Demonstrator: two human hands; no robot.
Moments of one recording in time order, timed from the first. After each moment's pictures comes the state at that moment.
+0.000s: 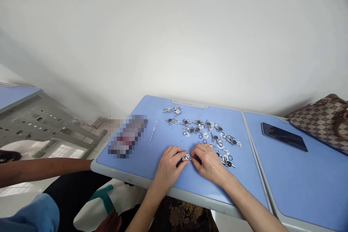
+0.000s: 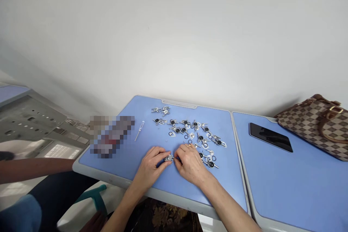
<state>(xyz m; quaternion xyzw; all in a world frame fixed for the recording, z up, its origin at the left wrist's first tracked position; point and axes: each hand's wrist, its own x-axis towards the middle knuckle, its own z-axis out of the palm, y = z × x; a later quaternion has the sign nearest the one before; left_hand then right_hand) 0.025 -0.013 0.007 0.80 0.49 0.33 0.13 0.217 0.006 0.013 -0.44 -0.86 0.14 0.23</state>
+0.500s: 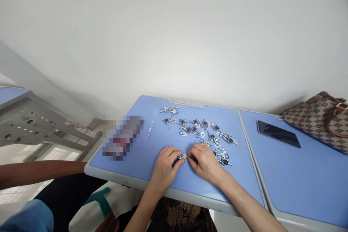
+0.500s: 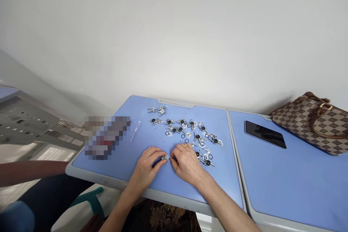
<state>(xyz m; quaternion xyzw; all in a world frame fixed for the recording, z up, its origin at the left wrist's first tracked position) 0.025 -0.013 0.008 0.79 0.50 0.32 0.14 0.216 0.006 0.014 -0.44 -0.86 0.12 0.22</state>
